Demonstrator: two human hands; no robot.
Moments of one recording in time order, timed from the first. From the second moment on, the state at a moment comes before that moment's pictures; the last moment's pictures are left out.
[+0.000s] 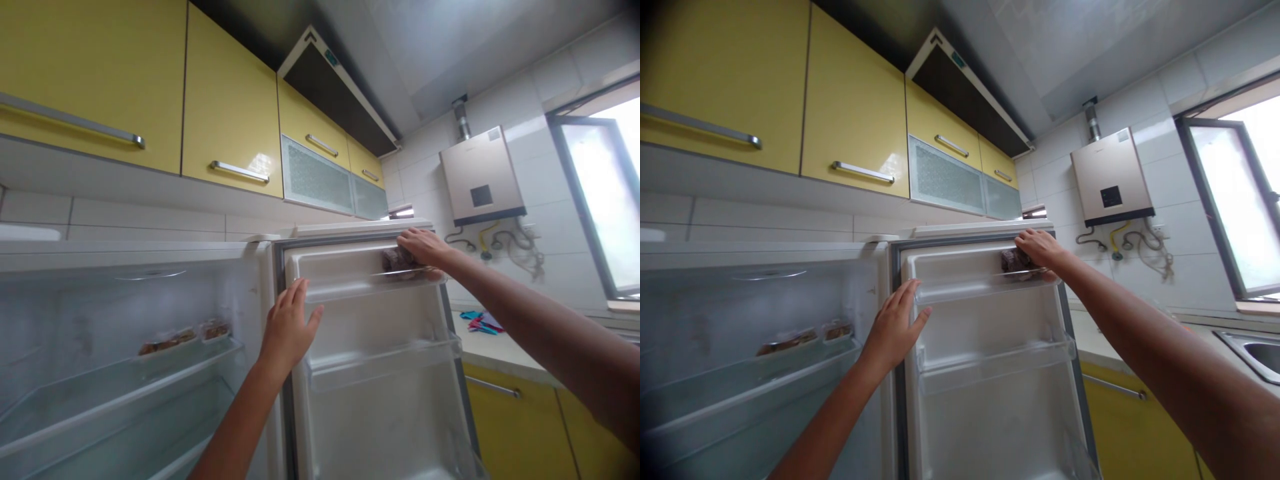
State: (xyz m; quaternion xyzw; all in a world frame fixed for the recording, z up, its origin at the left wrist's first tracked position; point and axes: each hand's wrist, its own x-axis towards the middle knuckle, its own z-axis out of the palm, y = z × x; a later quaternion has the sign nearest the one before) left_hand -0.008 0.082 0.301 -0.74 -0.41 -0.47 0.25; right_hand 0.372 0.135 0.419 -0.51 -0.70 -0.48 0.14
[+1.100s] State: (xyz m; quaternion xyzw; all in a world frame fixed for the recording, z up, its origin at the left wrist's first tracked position) left_hand -0.007 0.075 0.299 -0.72 -0.46 -0.43 0.28; right_hand 0.194 0.125 0.439 -0.44 -0.88 0.07 0.18
